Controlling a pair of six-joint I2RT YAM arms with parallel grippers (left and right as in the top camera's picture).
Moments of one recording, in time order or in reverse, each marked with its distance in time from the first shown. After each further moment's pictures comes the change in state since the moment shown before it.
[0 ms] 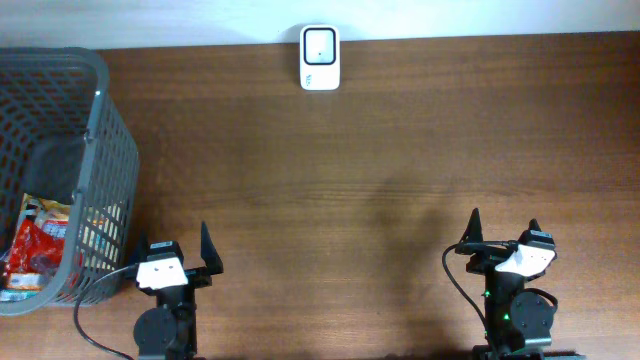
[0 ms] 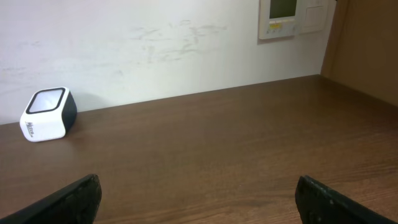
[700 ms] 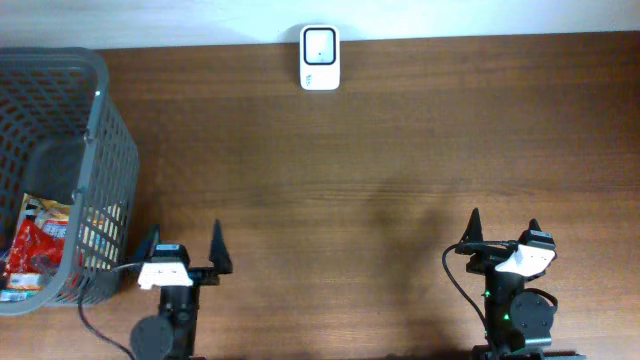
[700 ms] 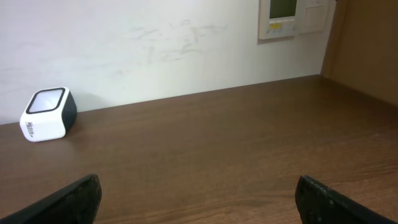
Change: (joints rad) left arm 0.003 0.000 -0.003 0.098 0.153 -0.034; right arm 0.000 0.000 0.000 0.000 0.000 0.000
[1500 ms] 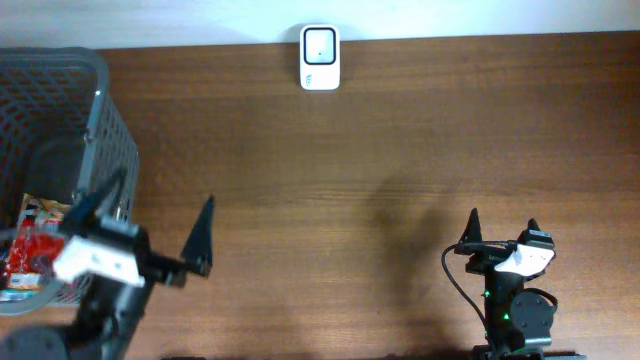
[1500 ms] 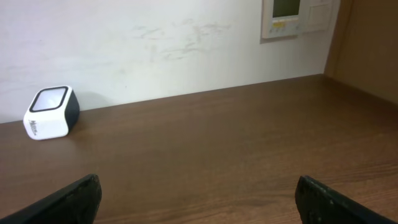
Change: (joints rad) left arm 0.001 0.528 1.049 -0.457 0.333 0.130; right arm 0.000 0.002 0.000 -0.001 -0.011 -0.001
